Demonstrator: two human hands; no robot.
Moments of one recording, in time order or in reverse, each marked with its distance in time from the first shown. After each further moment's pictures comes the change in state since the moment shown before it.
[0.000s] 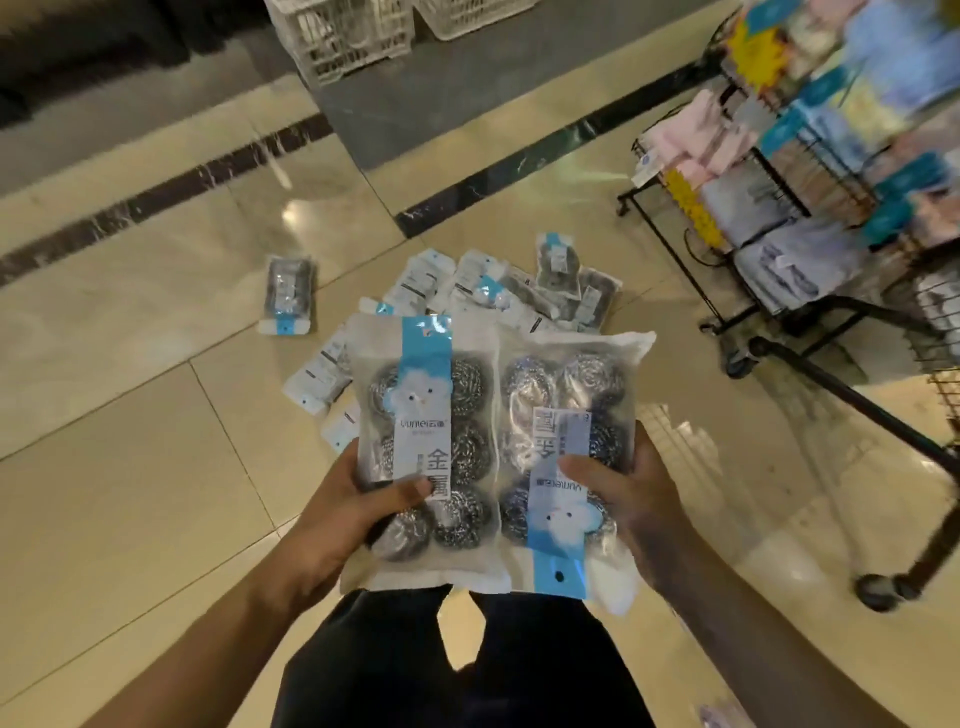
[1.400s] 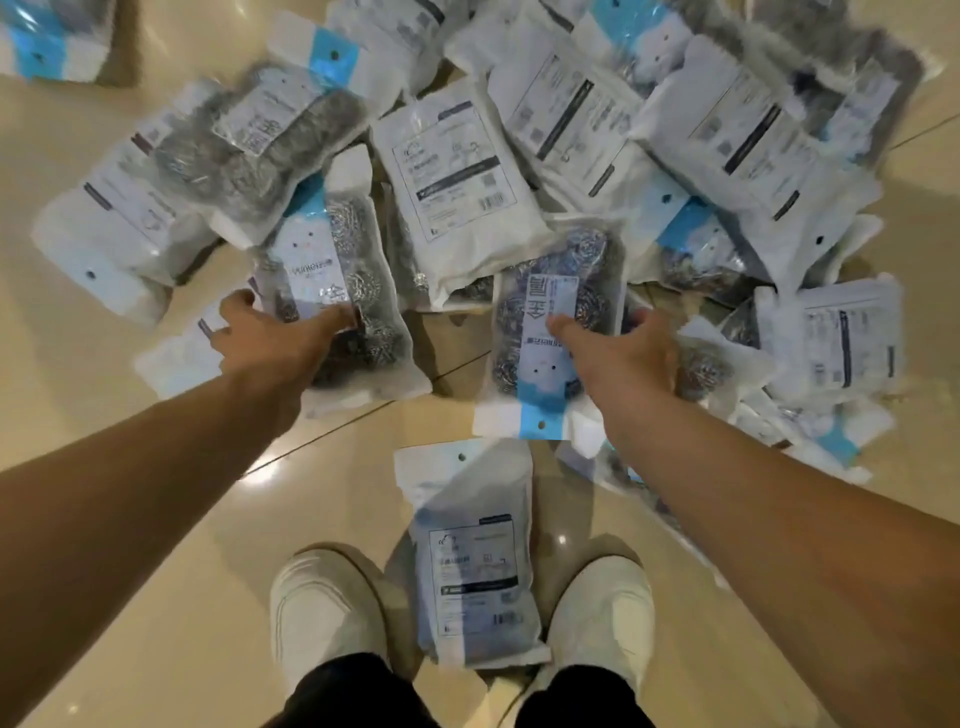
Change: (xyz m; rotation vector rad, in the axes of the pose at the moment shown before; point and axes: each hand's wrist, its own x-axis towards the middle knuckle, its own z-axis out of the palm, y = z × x) left_hand 0.593 -0.370 -0.175 0.241 0.814 -0.264; right_hand 0.558 0.405 0.156 -0.481 0.419 0.190
